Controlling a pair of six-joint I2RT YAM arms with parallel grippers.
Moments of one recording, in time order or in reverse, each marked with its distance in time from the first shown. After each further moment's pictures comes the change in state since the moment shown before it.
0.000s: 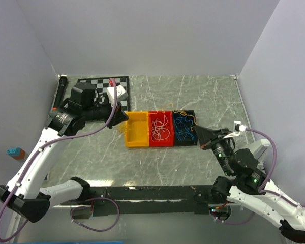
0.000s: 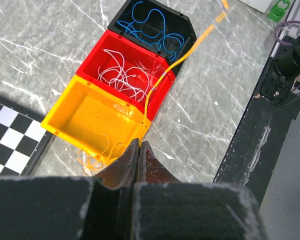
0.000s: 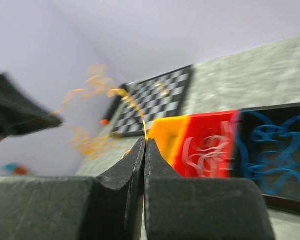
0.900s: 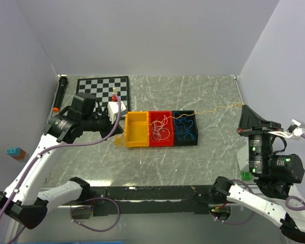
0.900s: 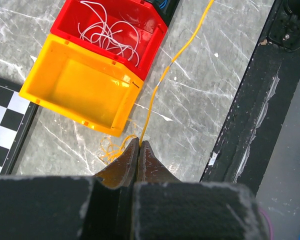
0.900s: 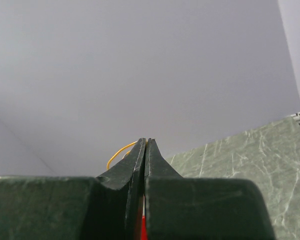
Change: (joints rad) left arm 0.000 -0.076 -0.098 -0.151 0.003 0.172; right arm -0.001 0.040 0.325 0.201 0.418 -0.531
